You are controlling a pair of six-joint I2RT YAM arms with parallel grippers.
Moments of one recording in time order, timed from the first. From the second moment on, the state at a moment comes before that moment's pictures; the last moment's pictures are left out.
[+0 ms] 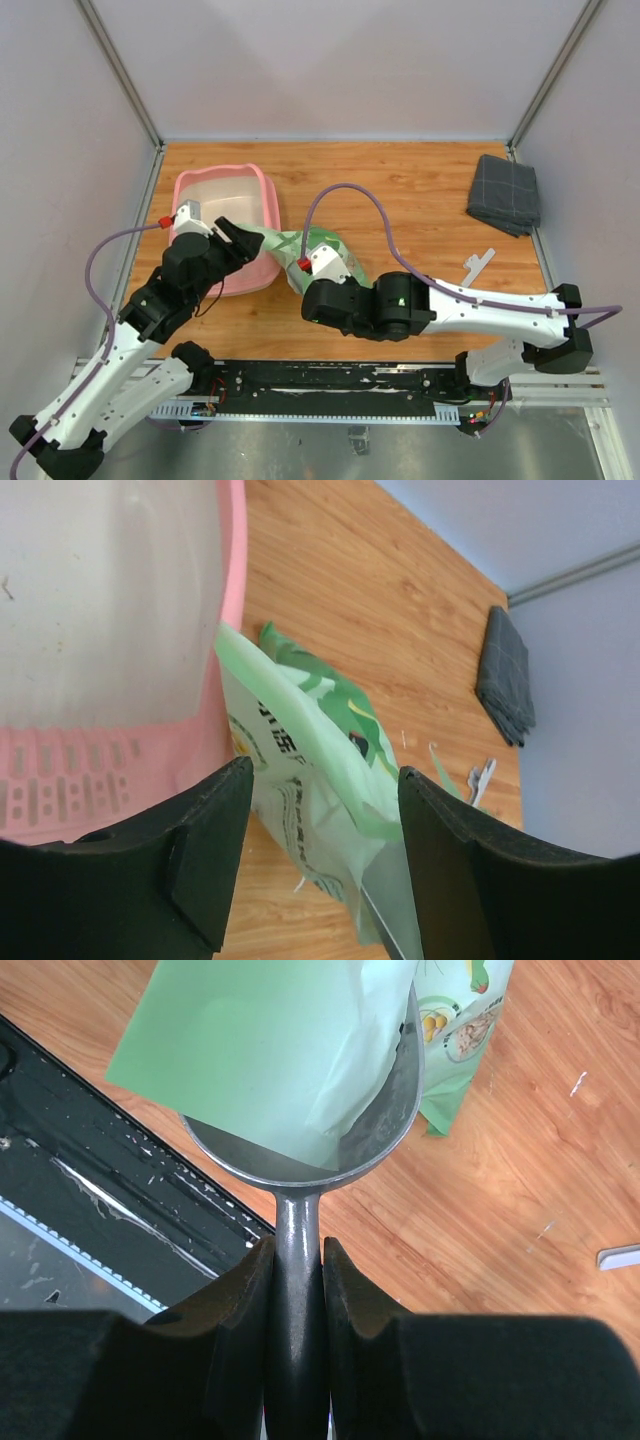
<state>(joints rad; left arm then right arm) -0.61 0.64 0.78 -0.50 -0.34 -0.88 1.47 1.40 1.48 -1.16 0.54 0.60</state>
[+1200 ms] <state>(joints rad) -0.34 0.70 0.67 -0.15 0.27 -1.01 1.44 1.63 1.89 -1.65 0.48 0.49</state>
